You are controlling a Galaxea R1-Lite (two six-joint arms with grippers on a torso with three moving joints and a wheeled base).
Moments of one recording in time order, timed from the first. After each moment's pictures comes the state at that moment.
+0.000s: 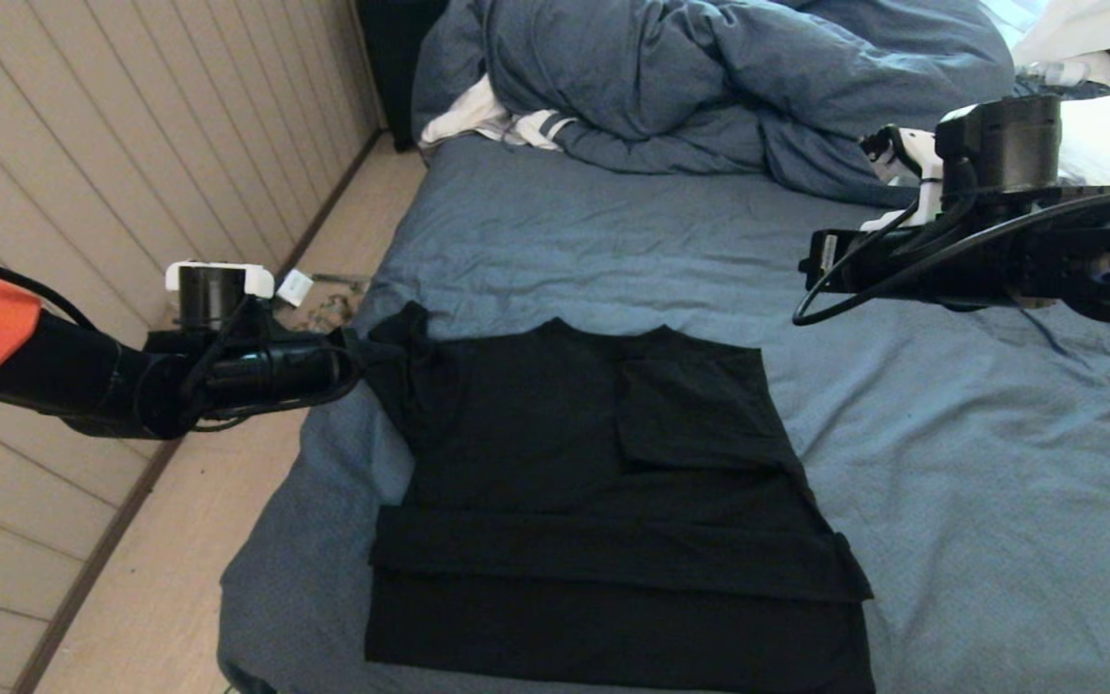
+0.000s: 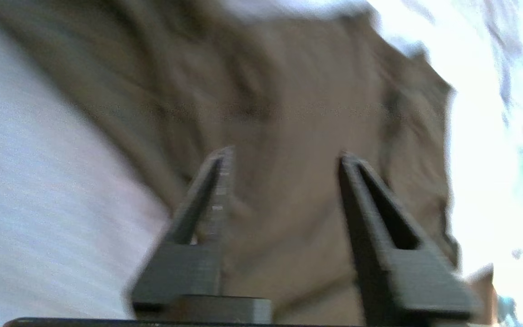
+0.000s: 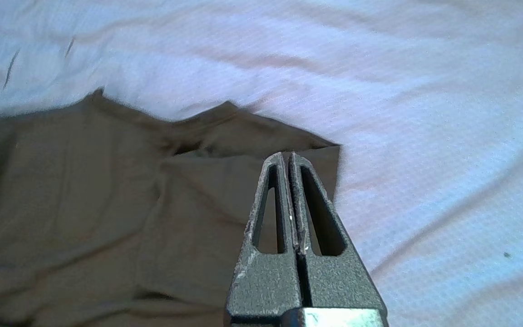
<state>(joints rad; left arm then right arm) -0.12 2.05 -1.19 -0.46 -0.52 -0.48 0.19 1.77 -1.45 -0.03 -0.03 0.11</state>
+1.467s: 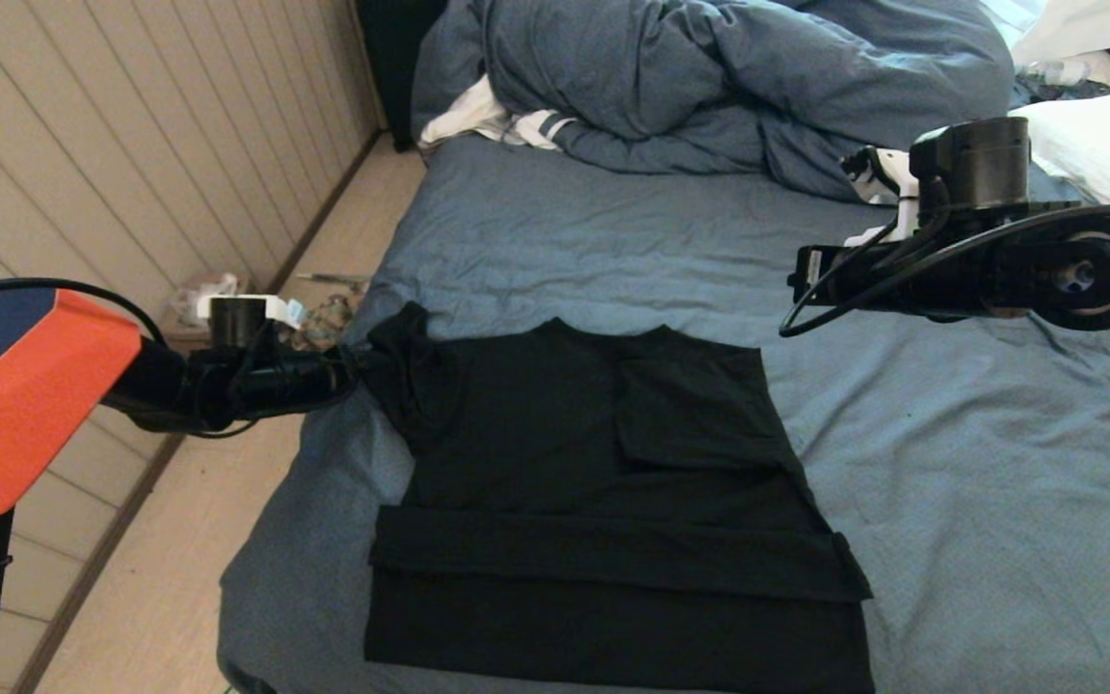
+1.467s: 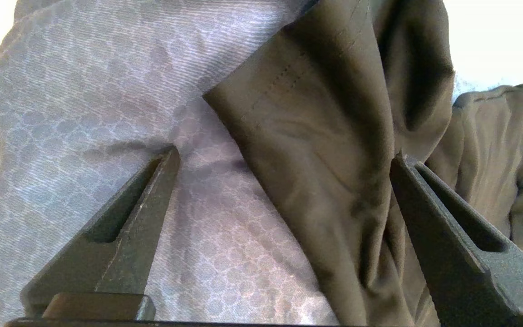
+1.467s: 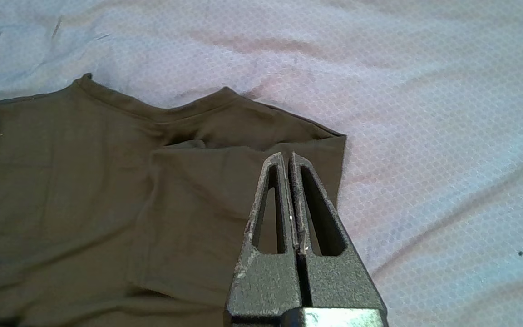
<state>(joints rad) -0.03 2.32 -1.44 -0.42 -0.46 -0.47 0.19 1.81 -1.46 -0.03 -0.02 0.11</state>
